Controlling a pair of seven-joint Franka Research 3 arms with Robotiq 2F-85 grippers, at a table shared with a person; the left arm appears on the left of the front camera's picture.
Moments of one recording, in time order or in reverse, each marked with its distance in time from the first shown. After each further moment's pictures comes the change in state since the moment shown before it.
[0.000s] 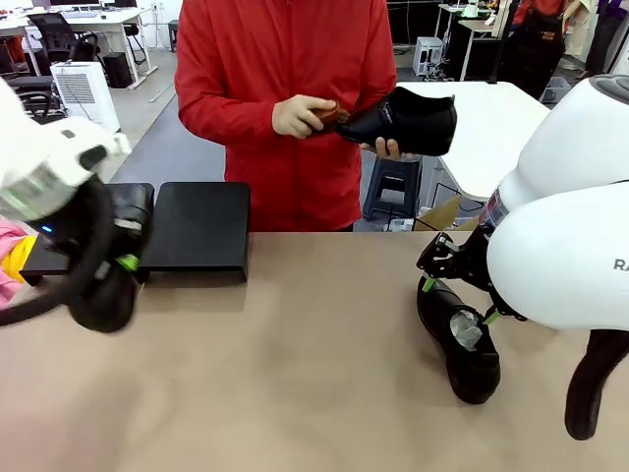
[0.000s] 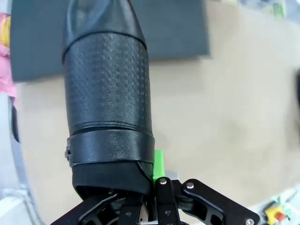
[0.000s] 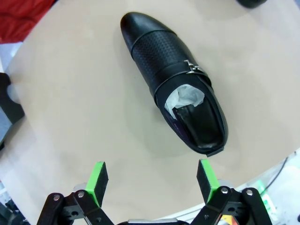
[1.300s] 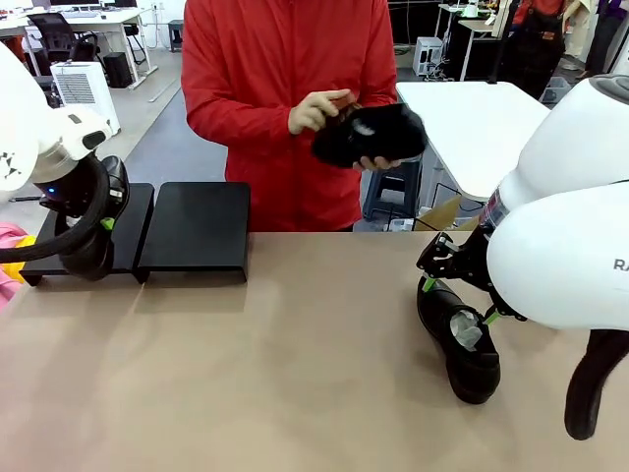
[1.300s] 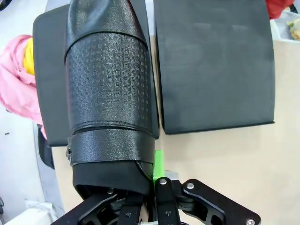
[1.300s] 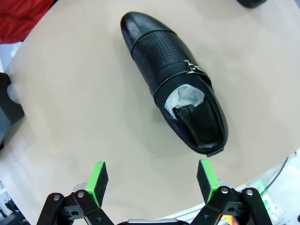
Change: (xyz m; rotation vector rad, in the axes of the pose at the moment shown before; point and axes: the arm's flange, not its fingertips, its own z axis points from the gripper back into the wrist) left arm 0.096 0.050 -0.067 0.108 -0.012 -0.051; right arm 0.000 0.000 0.000 0.000 0.000 0.000
